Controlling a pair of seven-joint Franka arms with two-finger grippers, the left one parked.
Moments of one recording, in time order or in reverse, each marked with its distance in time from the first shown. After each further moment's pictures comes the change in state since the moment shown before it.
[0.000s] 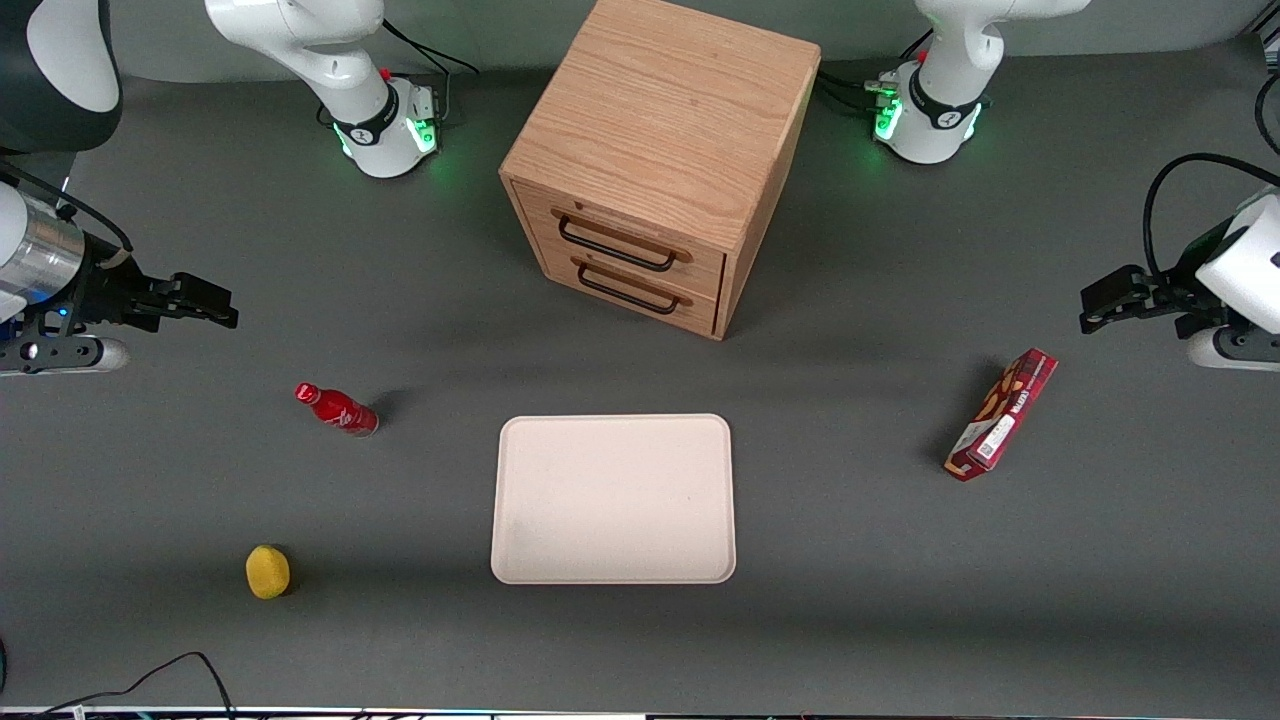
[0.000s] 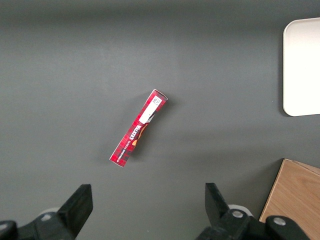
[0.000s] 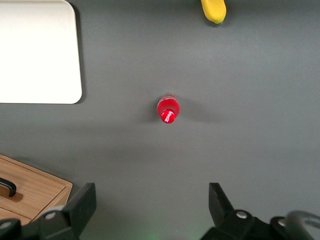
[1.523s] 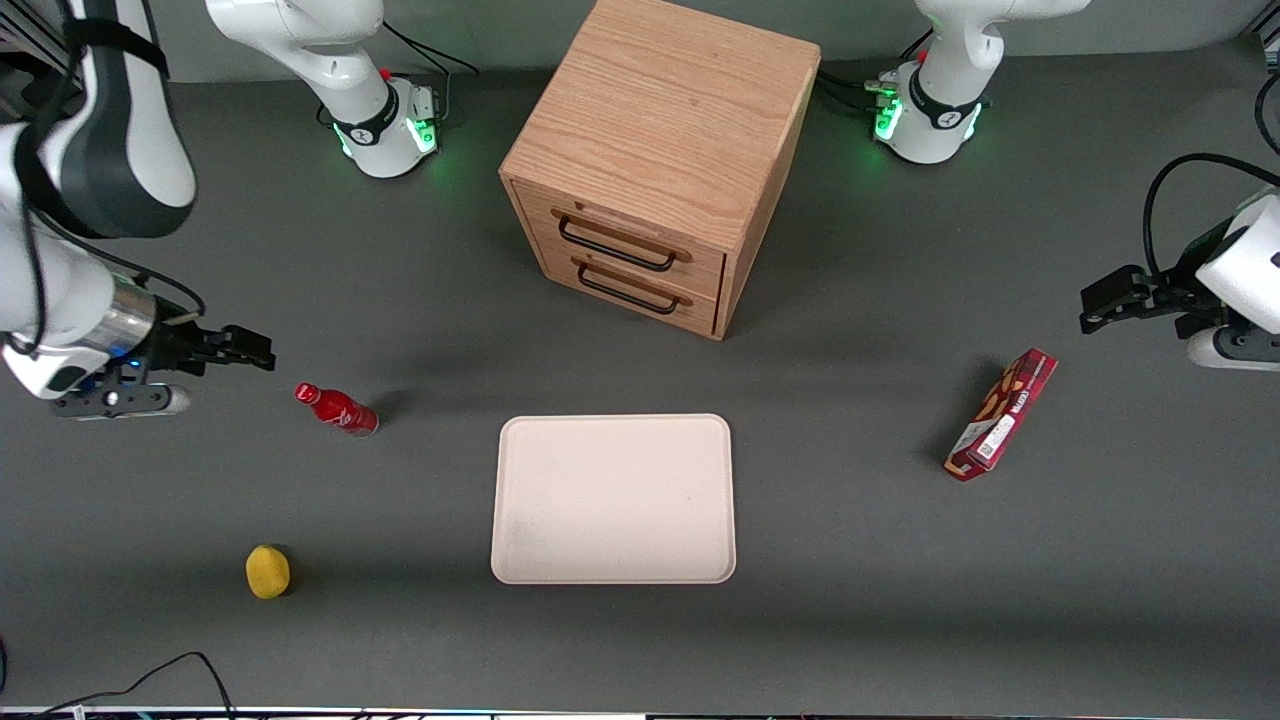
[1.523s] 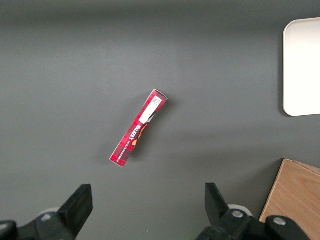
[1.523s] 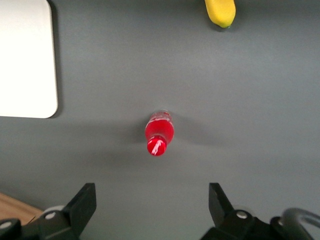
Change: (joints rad) arm -0.038 0.015 0.014 -0.298 -0.004 0.358 -0.071
